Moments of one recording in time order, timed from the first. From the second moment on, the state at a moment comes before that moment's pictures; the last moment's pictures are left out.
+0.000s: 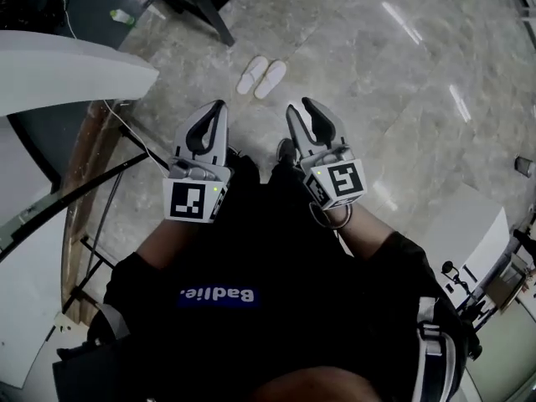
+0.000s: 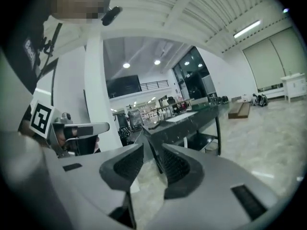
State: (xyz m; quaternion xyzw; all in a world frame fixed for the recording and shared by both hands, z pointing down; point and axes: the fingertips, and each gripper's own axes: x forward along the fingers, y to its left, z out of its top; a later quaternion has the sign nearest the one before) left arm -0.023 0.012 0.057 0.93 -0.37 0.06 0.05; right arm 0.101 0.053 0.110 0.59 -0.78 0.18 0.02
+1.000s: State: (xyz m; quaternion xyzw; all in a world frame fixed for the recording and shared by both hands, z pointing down) left arm -0.076 0.091 -0.046 0.97 -0.22 0.02 0.04; right arm 0.017 0.134 -0.021 0.70 -0.71 0.09 0.04
